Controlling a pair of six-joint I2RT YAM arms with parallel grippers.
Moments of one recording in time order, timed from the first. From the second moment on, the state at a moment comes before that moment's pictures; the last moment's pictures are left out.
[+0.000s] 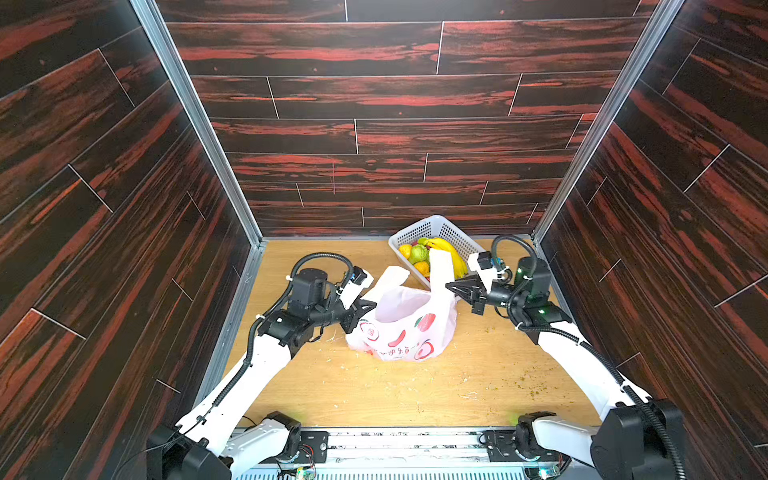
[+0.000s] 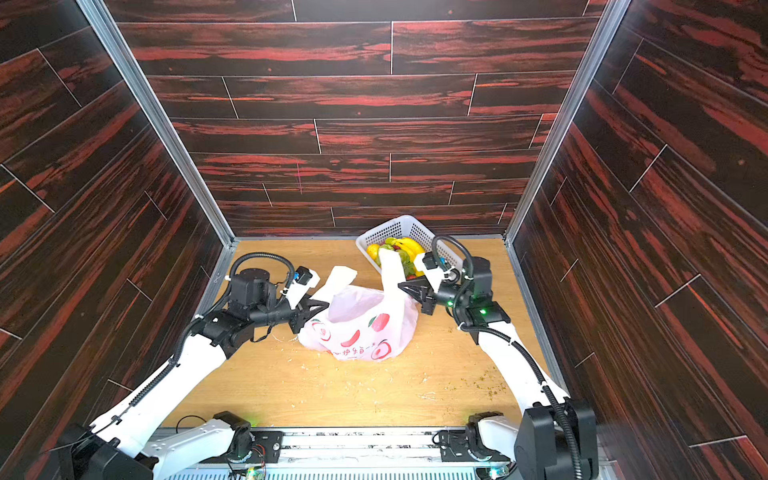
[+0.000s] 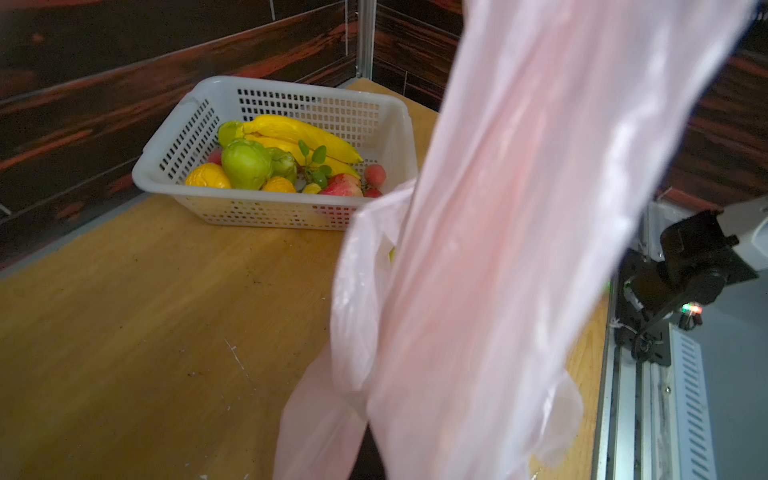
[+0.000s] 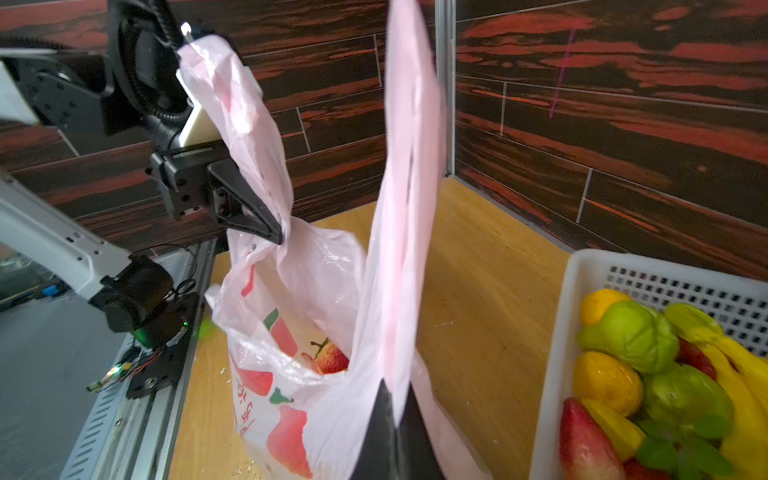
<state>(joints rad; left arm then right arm) -0.40 1.12 0.97 -0.40 0.63 0.23 0.23 1.23 0.90 0.03 -1.01 -0.16</state>
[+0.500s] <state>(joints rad) -0.52 1.24 1.09 -0.57 0.55 0.35 0.33 1.31 0.98 -0.07 -1.04 -0.22</state>
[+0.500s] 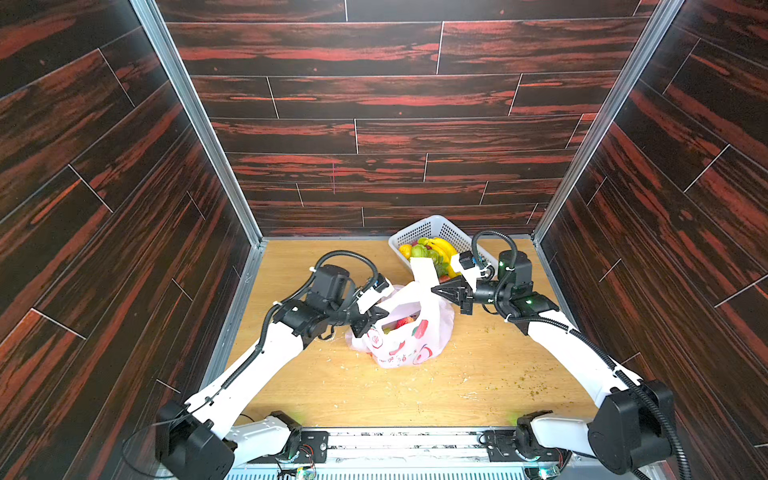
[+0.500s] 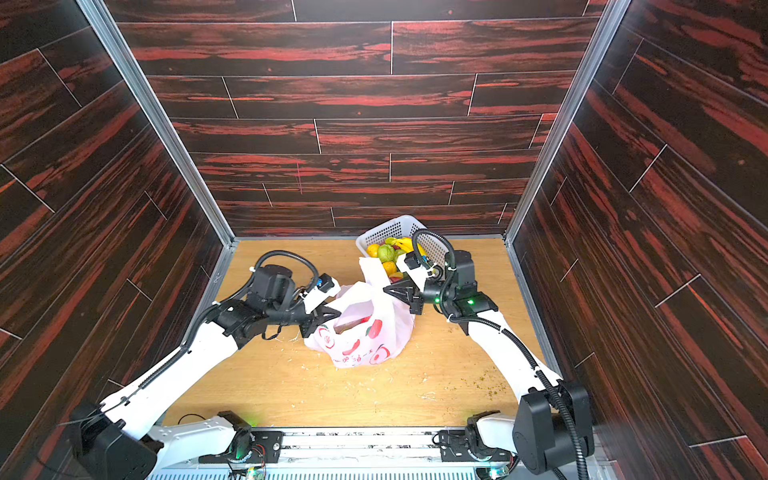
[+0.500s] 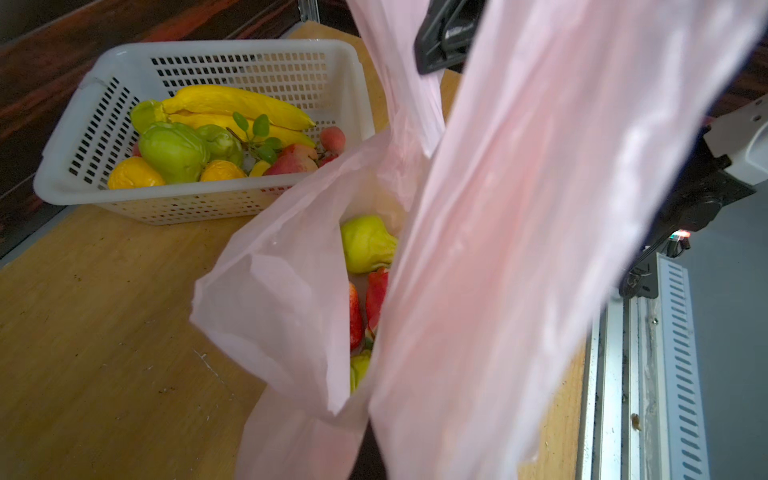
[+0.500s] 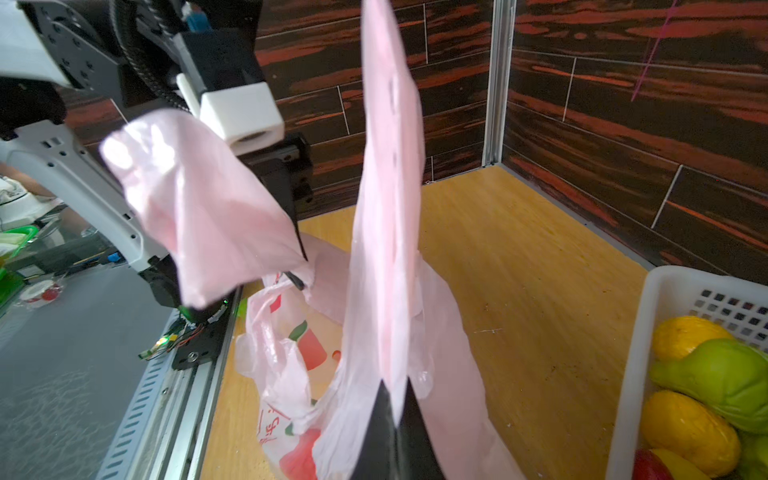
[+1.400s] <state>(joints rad) -0.56 1.31 1.13 -0.60 0.41 0.38 0.33 1.31 0.87 0.05 -1.05 -0.20</state>
